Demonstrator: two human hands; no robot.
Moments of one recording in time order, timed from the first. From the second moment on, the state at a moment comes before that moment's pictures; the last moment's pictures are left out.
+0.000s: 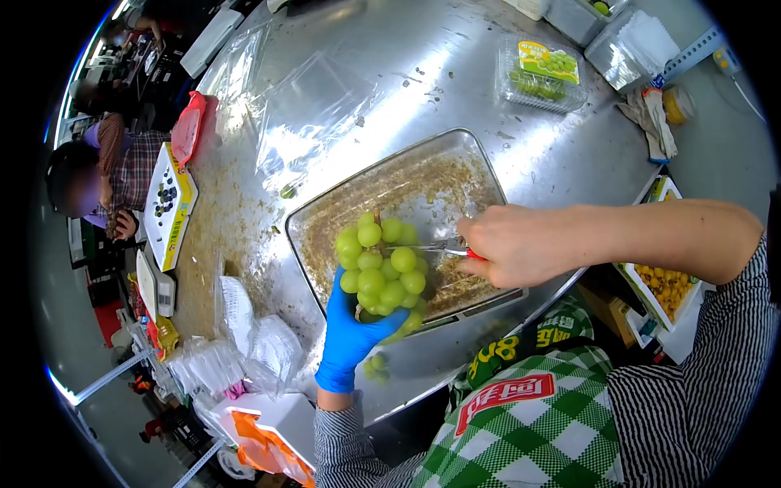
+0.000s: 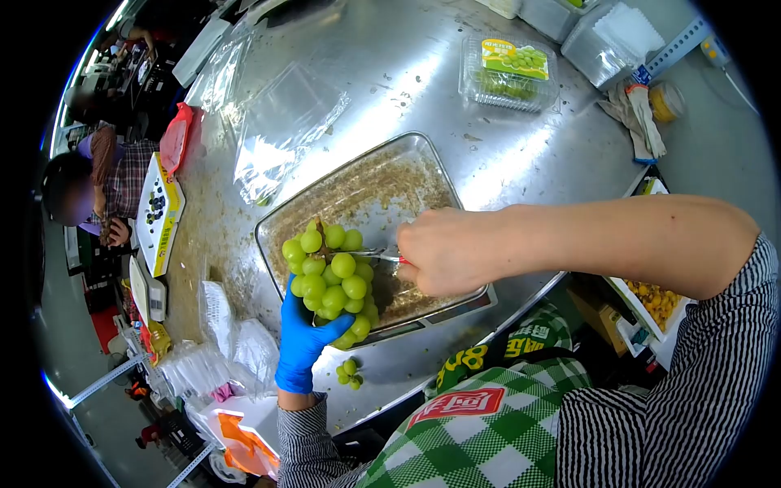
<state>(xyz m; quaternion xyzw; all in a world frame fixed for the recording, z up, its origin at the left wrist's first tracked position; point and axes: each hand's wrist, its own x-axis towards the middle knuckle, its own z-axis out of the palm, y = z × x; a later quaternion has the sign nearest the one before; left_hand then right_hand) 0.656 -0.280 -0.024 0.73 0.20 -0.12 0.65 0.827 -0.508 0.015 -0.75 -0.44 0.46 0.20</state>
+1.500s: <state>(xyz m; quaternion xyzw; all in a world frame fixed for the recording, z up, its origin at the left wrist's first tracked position) 0.652 -0.277 -0.015 0.69 0.19 -0.19 0.68 0.825 -0.525 0.018 -0.75 -0.49 0.41 0.18</state>
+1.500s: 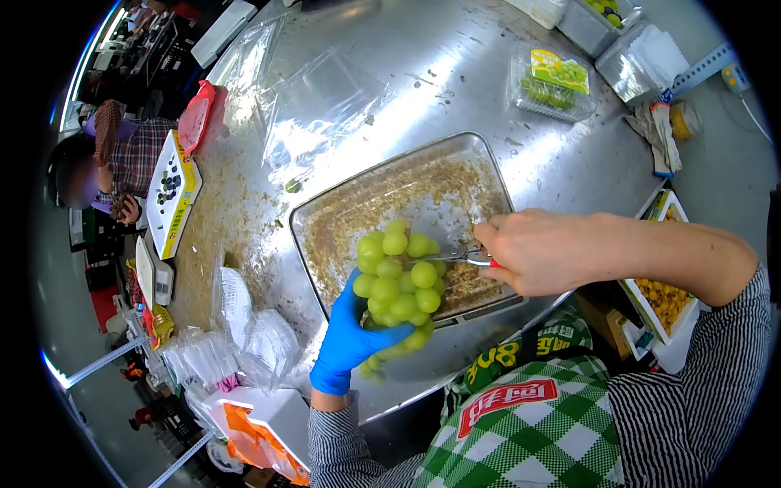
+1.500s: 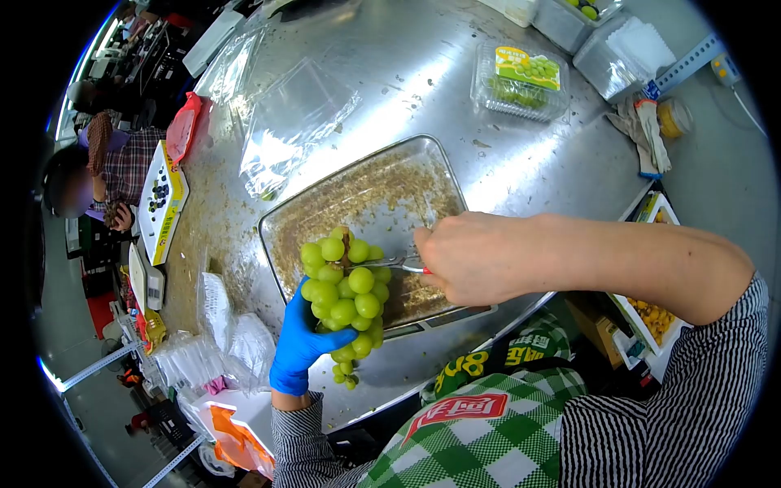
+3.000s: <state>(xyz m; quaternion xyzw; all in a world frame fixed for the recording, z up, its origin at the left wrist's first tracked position) 0.624 -0.245 -0.018 0.54 0.32 0.00 0.78 0.815 -0.413 -0.060 -0.88 -0.31 0.13 0.34</state>
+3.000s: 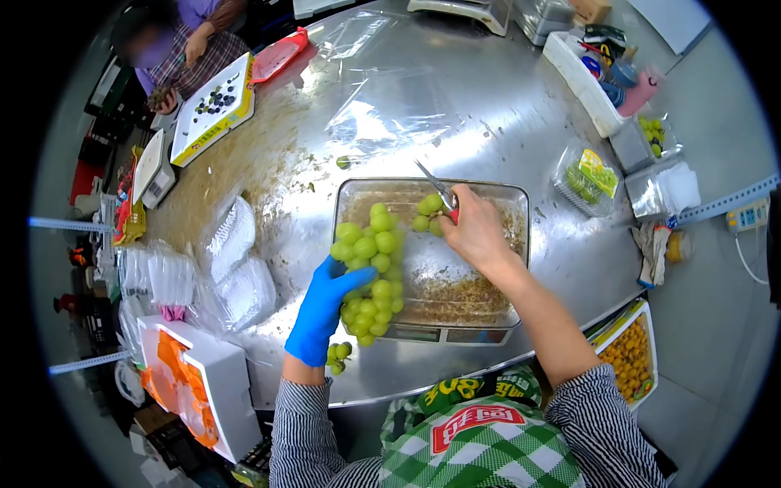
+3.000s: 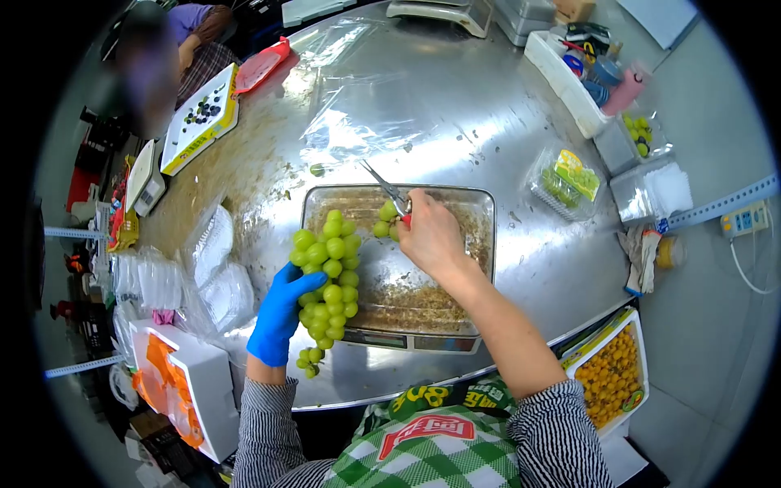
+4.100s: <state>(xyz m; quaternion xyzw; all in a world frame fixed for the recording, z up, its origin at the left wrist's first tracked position) 0.518 -0.276 -0.022 0.62 0.36 0.16 0.67 0.799 -0.474 -0.057 -0.87 -0.20 -0.01 0.45</state>
